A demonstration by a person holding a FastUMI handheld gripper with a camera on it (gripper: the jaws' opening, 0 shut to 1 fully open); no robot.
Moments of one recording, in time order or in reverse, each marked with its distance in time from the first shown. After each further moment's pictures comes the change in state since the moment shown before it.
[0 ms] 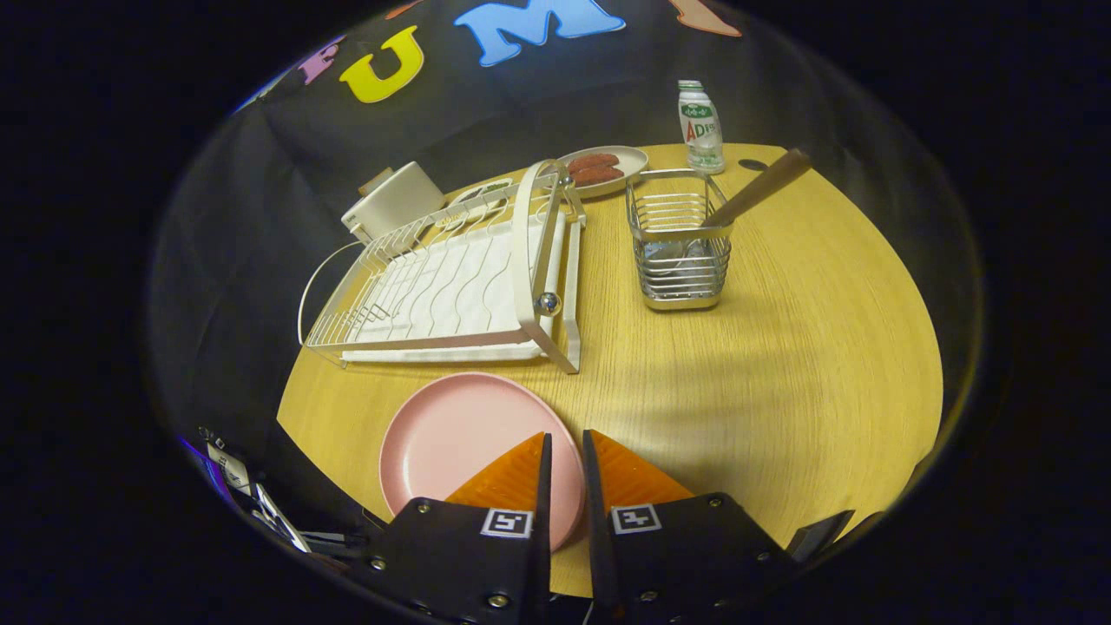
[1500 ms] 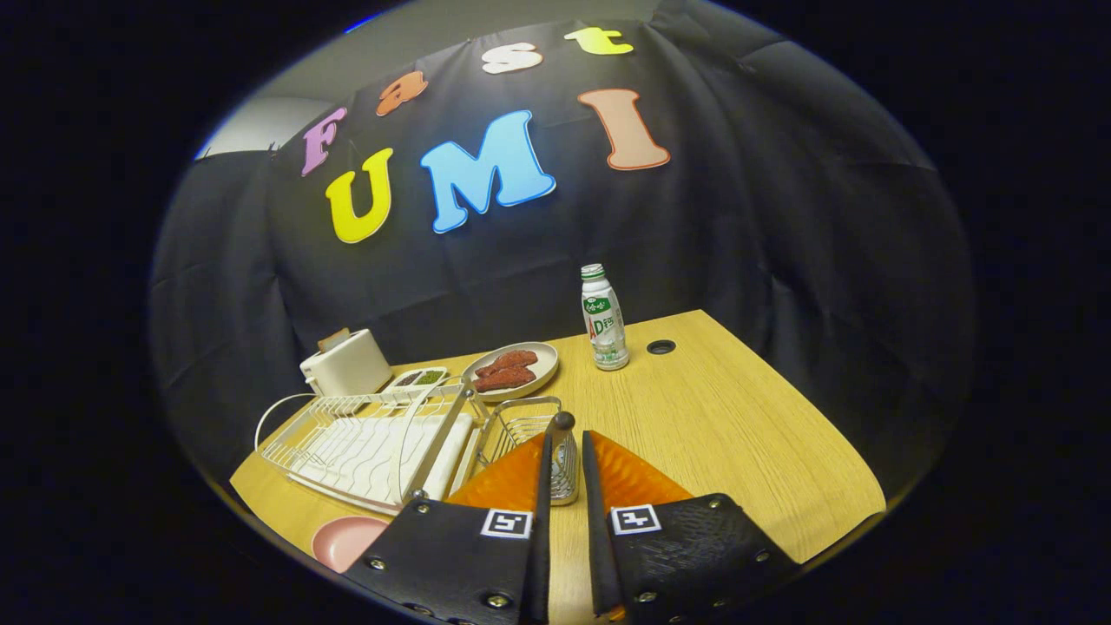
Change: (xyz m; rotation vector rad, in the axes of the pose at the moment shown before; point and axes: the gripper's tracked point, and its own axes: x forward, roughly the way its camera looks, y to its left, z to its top) arm -0.043 -0.115 0.137 0.036 -0.629 -0.133
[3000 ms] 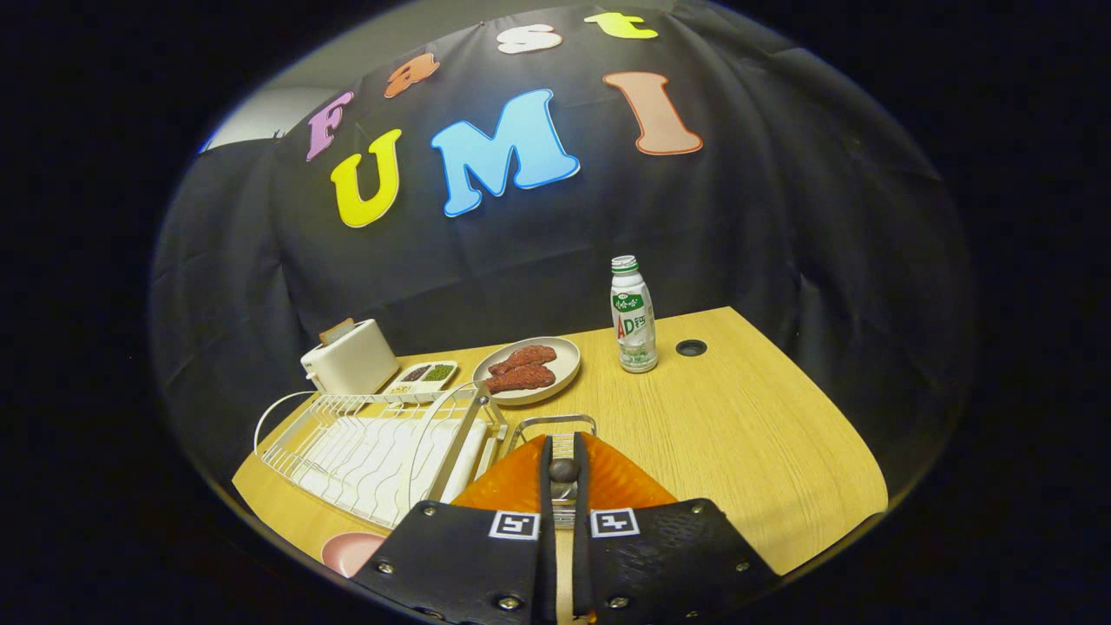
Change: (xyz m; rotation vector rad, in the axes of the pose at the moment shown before) arm 0.034 0.026 0.009 -0.075 0.073 0.013
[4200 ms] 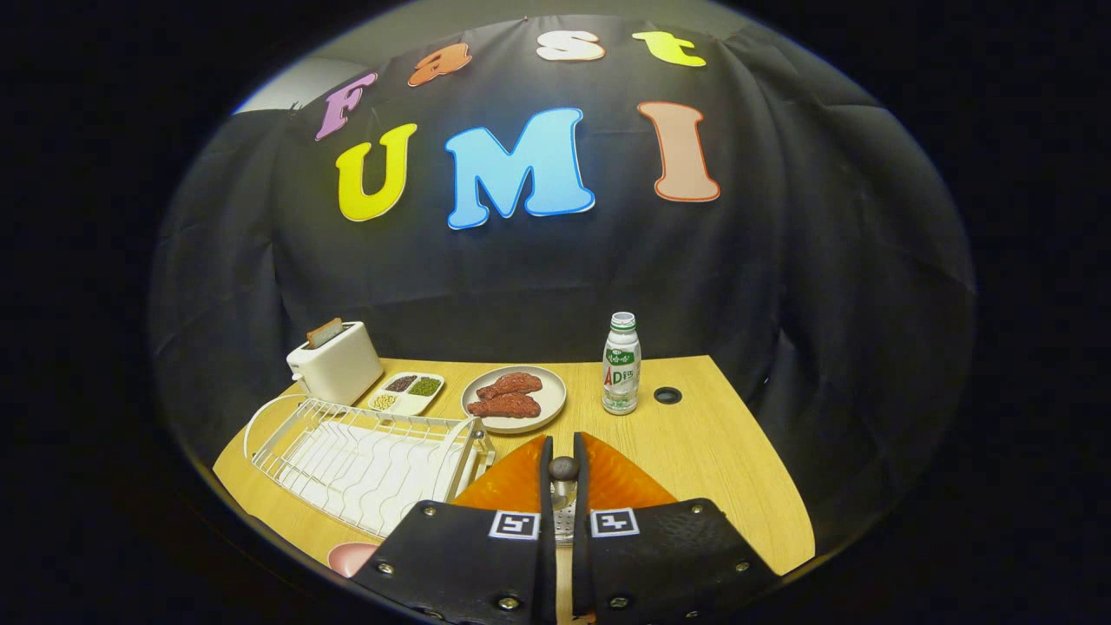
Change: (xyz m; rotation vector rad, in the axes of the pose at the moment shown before) arm -0.030 0.019 0.079 -0.120 -0.013 -0.078
